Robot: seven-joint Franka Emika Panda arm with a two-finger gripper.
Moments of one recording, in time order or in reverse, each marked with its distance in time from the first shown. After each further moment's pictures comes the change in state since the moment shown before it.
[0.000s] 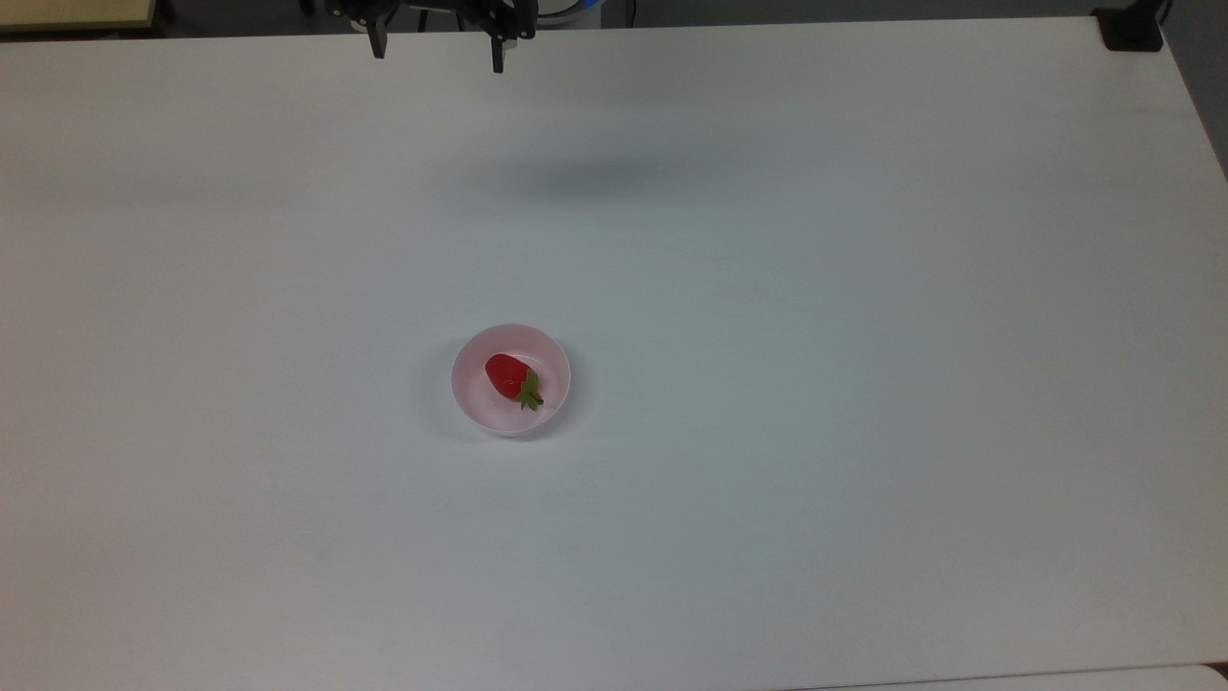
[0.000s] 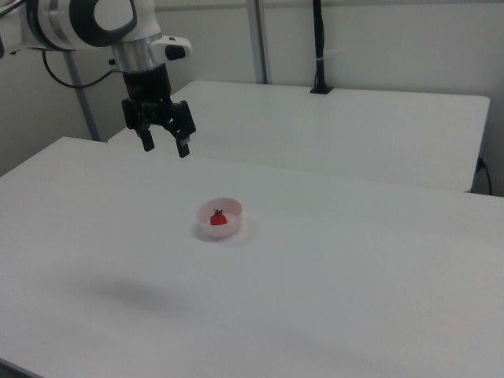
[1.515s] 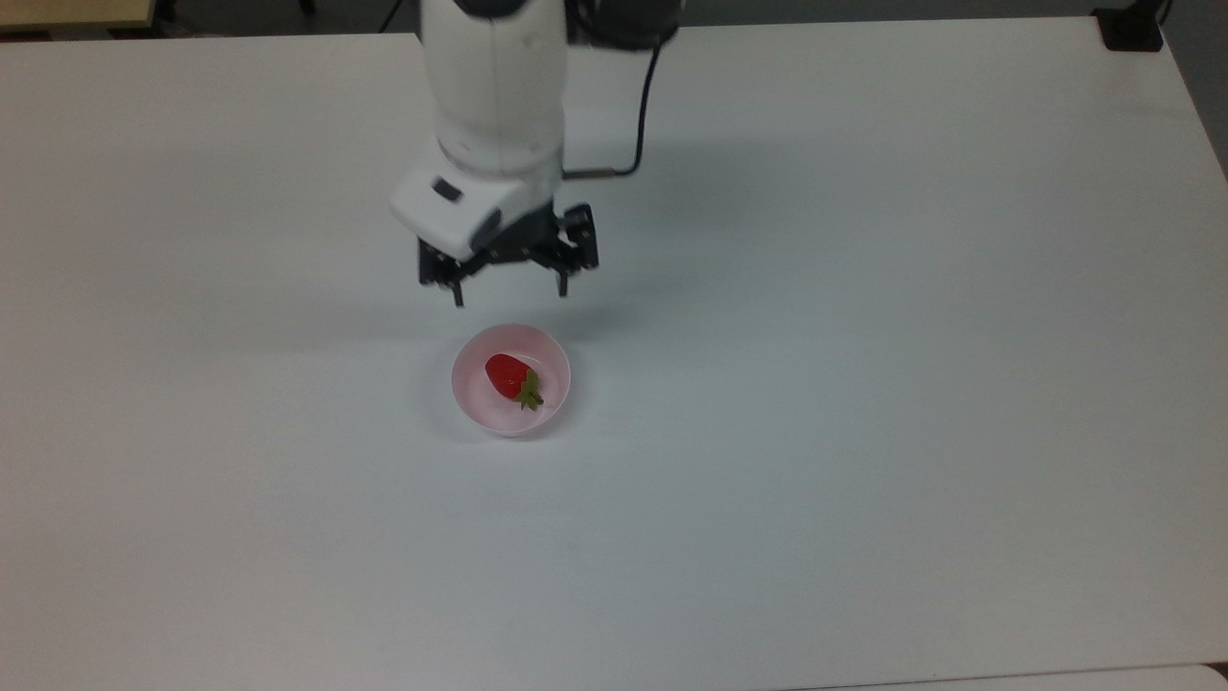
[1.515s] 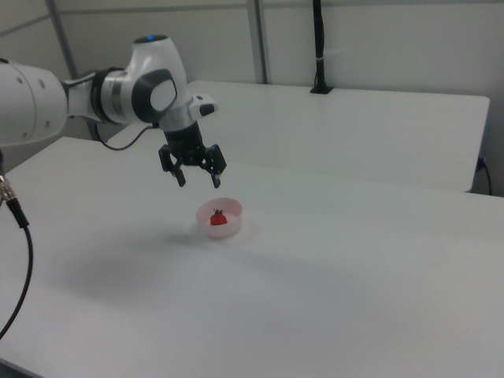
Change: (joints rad) arm 0.048 0.330 0.024 0.001 0.000 0.444 -0.148
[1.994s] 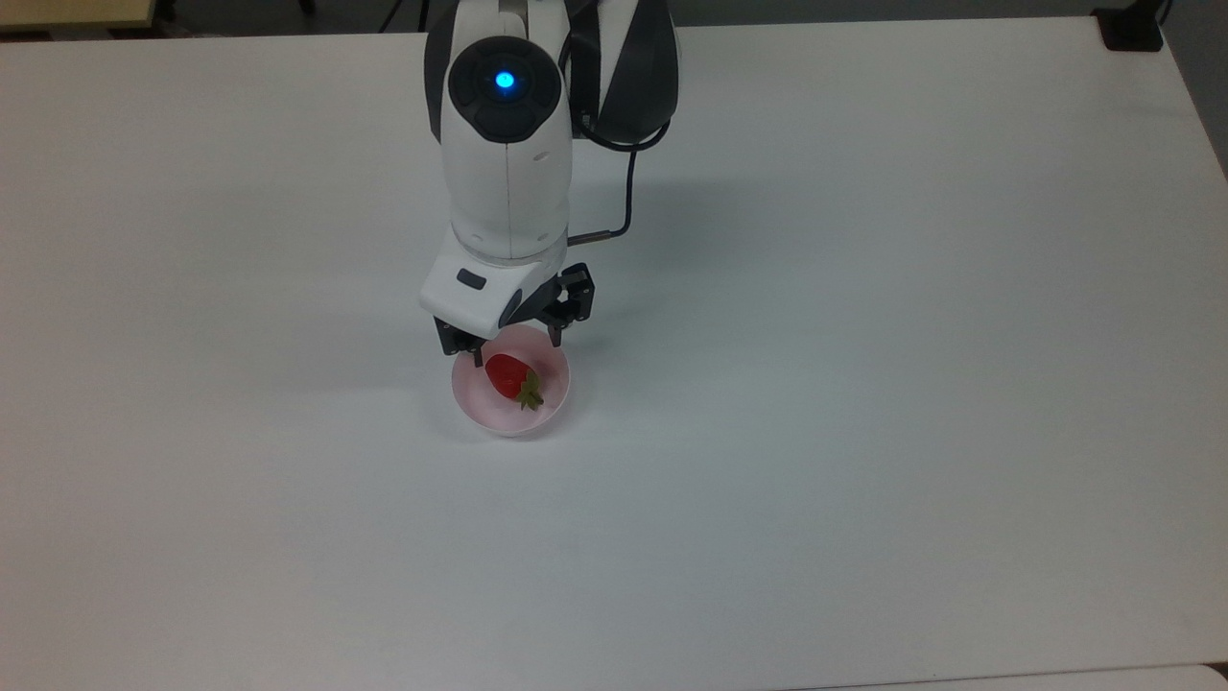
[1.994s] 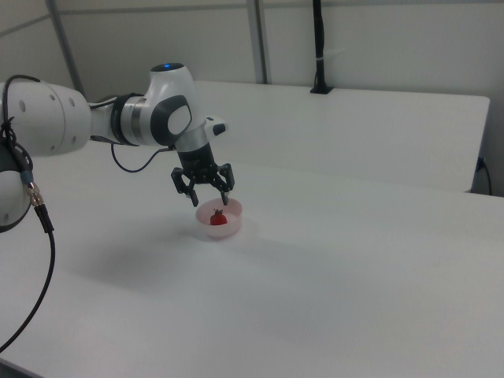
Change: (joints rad) arm -0.006 0.120 -0.003 0.040 0.001 0.065 -0.164
